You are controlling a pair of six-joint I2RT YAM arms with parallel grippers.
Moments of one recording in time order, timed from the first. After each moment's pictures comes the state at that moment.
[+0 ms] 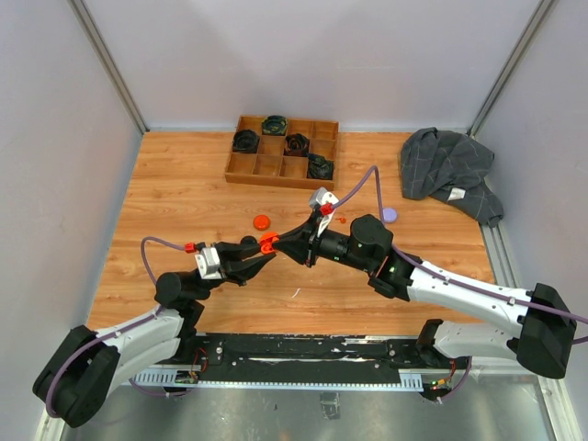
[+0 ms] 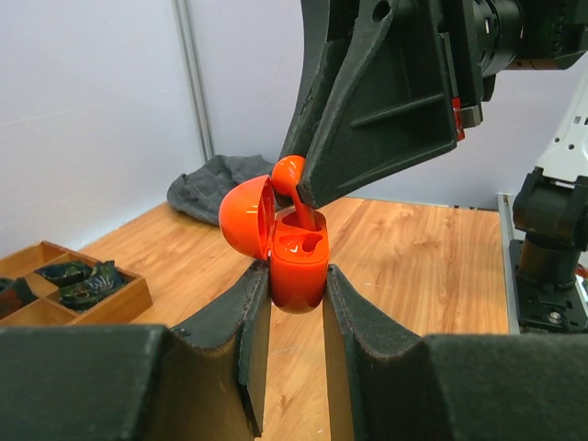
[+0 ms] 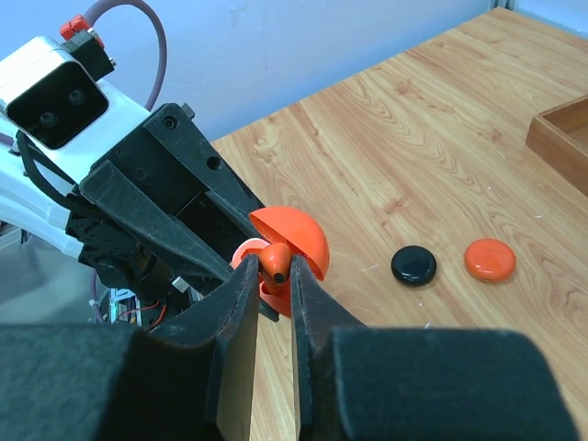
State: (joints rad) left arm -0.54 0.88 0.01 1.38 0.58 -0.20; right arm 1.02 1.14 0.76 0.39 -0.19 0.26
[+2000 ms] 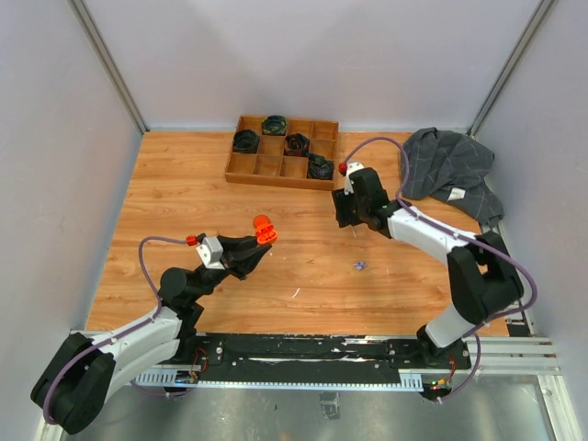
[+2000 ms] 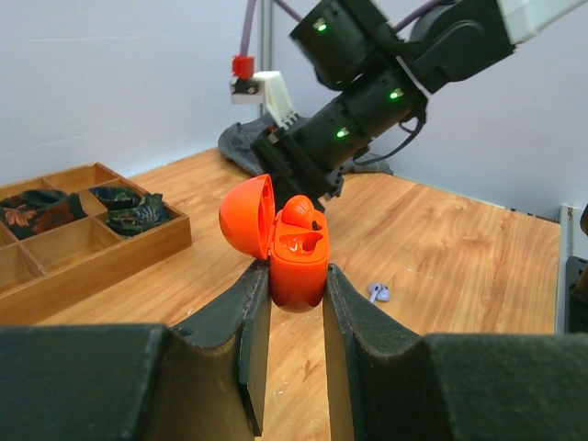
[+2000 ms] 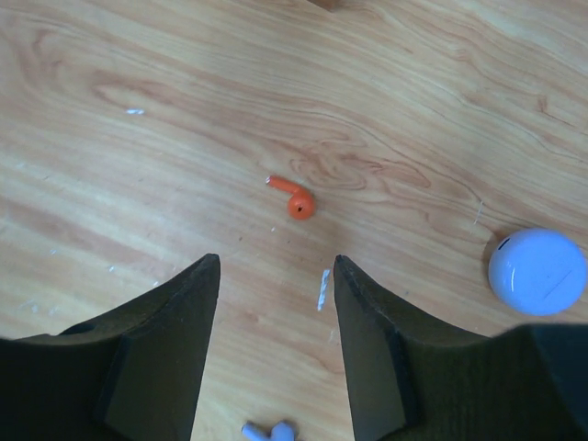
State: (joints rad) left arm -0.54 0.82 0.01 1.19 0.39 -0.20; right arm 0.51 1.54 0.96 -0.17 0.06 0.11
